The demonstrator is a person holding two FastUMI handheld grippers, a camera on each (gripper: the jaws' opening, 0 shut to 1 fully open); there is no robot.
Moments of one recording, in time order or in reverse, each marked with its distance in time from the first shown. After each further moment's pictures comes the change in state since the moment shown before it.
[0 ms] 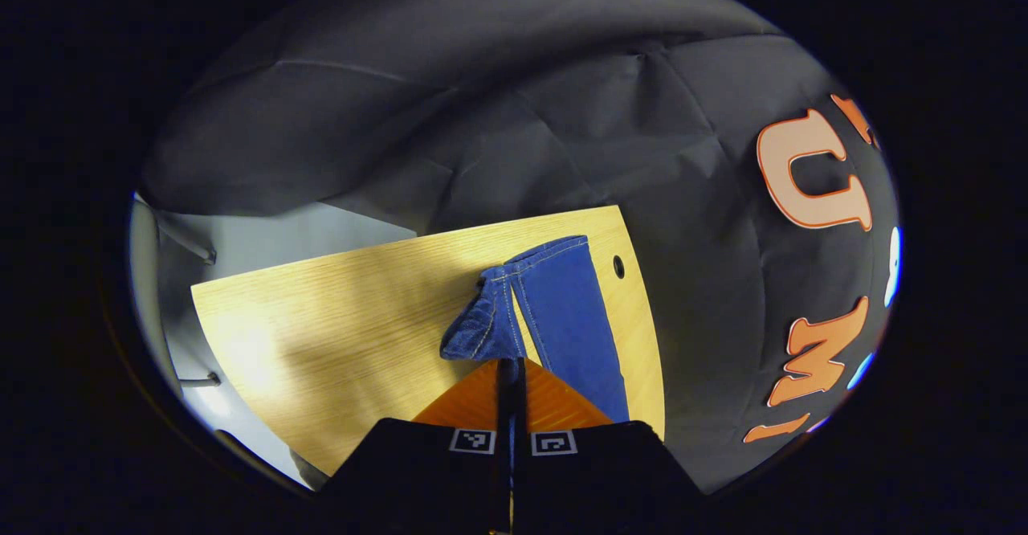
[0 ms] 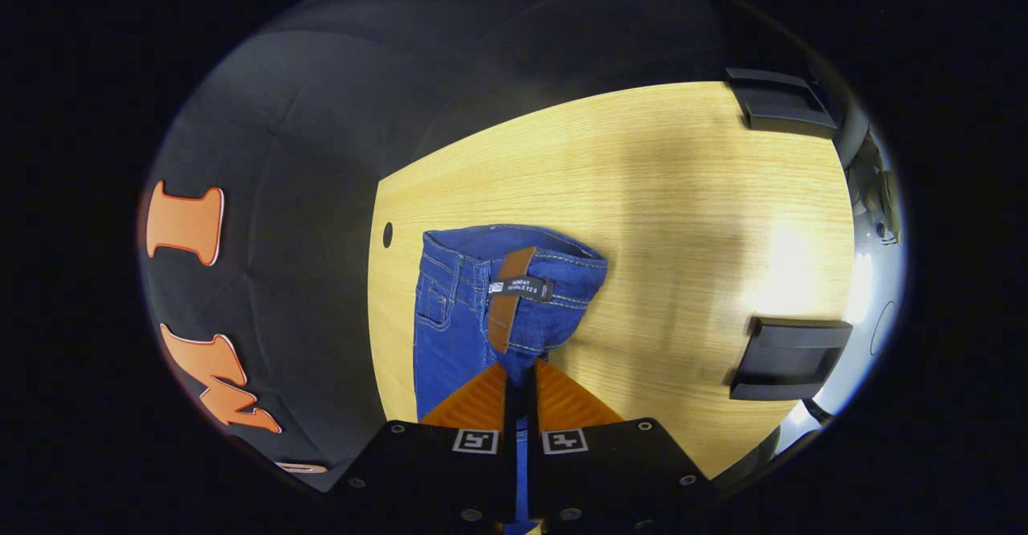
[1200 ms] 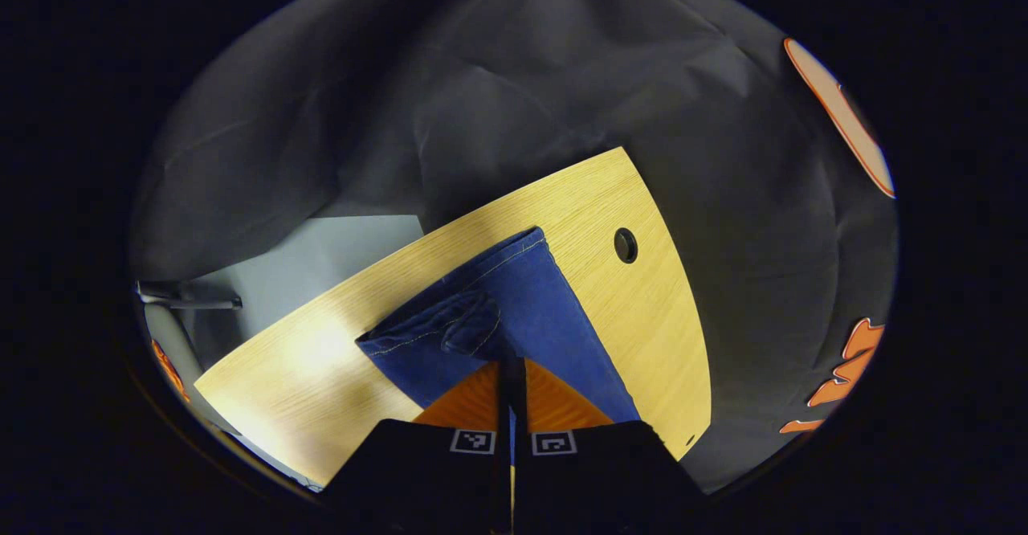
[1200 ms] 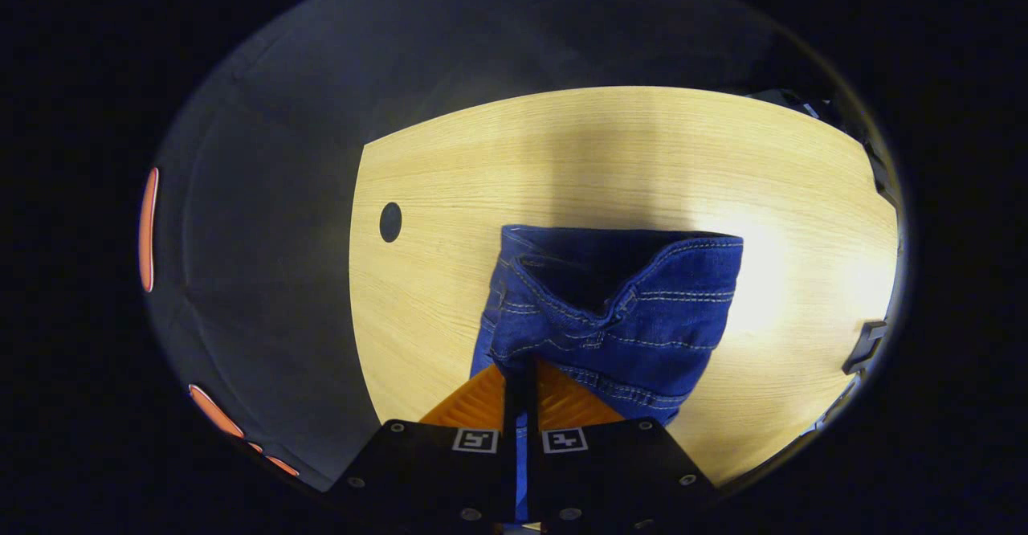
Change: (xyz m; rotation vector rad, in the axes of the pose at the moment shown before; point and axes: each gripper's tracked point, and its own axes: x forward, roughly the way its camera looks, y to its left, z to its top) left arm 0.149 -0.126 0.051 0.215 0.236 0.226; right arm 0.122 0.144 0.006 -0.044 0.119 -0.198
